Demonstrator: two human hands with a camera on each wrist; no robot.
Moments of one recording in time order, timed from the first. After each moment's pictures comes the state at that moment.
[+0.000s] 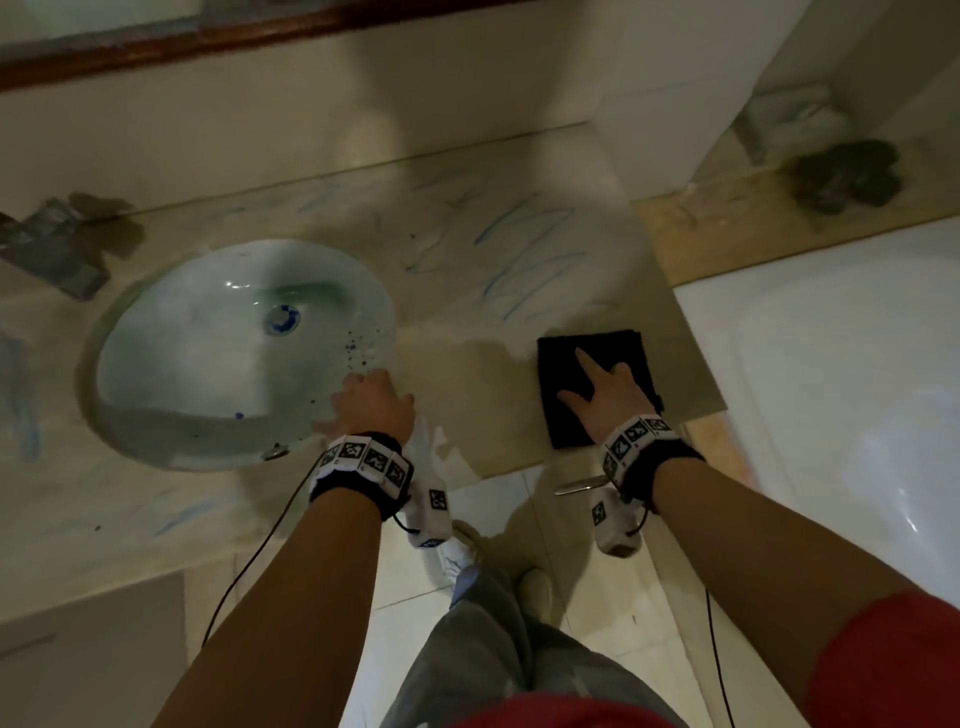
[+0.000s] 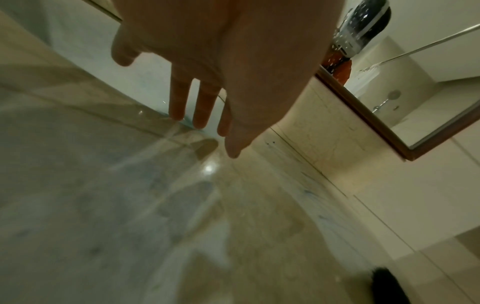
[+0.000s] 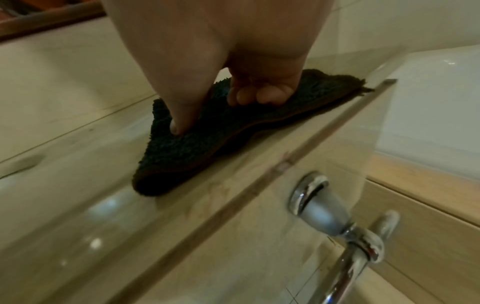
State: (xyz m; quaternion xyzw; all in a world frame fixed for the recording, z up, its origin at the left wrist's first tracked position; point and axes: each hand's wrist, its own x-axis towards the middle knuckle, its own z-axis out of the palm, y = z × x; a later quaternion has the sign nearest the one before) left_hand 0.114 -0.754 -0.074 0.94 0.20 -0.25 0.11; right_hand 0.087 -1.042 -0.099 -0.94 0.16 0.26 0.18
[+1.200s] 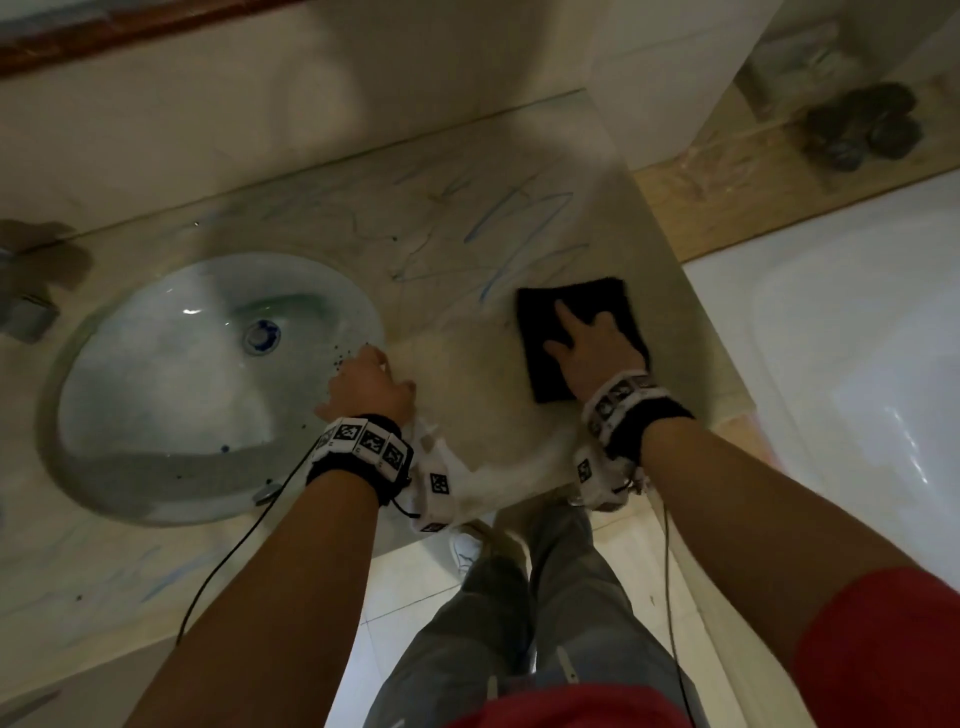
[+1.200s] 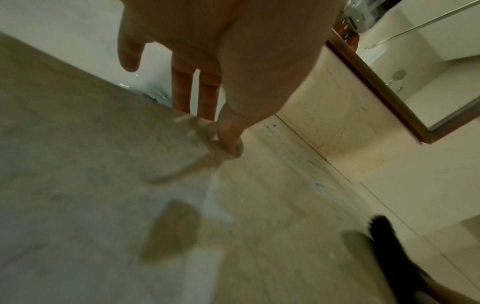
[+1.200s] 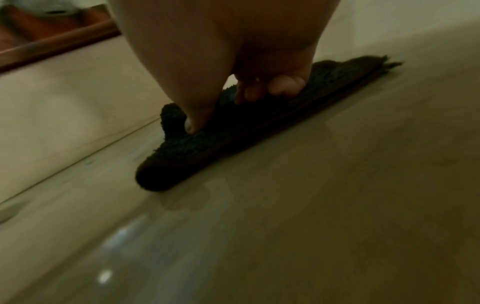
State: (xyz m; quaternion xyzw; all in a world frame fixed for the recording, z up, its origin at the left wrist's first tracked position) left_hand 0.176 -0.750 -0.103 0.94 0.19 -0.21 0.20; right_hand 0.163 -1.020 -0.105 -0.95 0.16 0.22 0.13
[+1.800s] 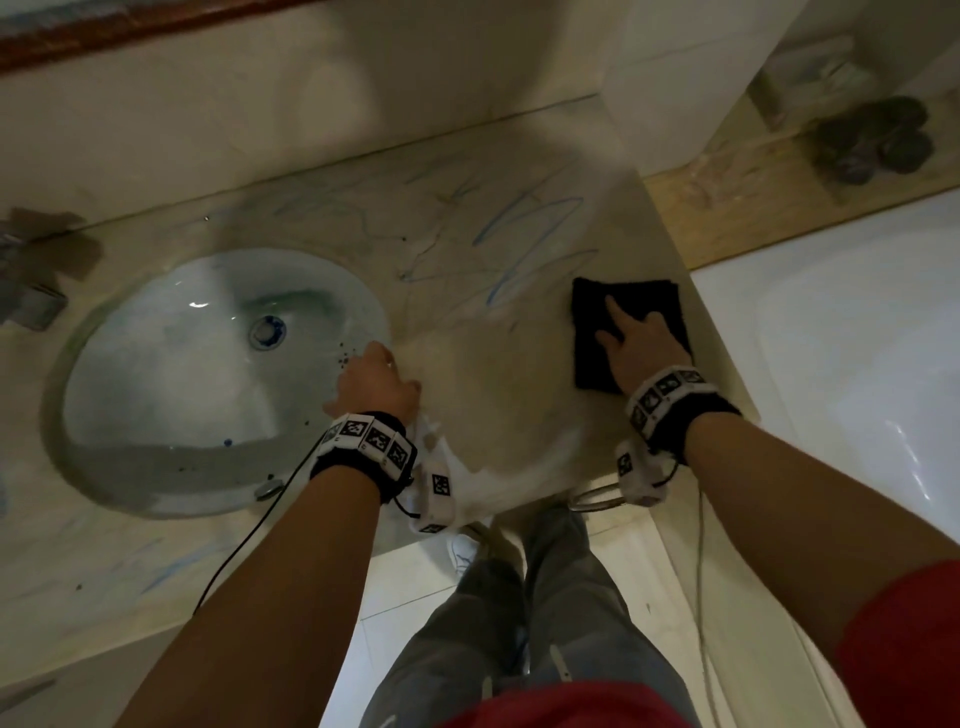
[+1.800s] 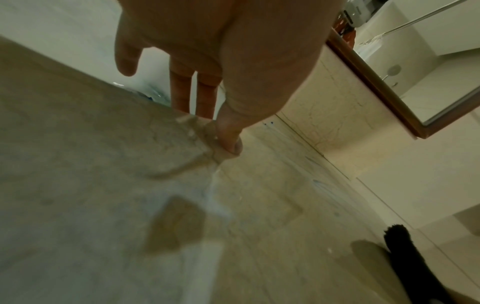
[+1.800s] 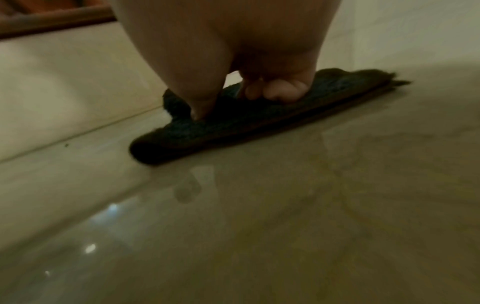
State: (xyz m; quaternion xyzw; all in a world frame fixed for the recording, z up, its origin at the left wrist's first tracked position) left_hand 0.180 -0.754 -0.098 0.94 0.20 -0.22 0.19; right_hand 0.169 -1.063 -0.109 -0.94 0.23 0.21 0.13
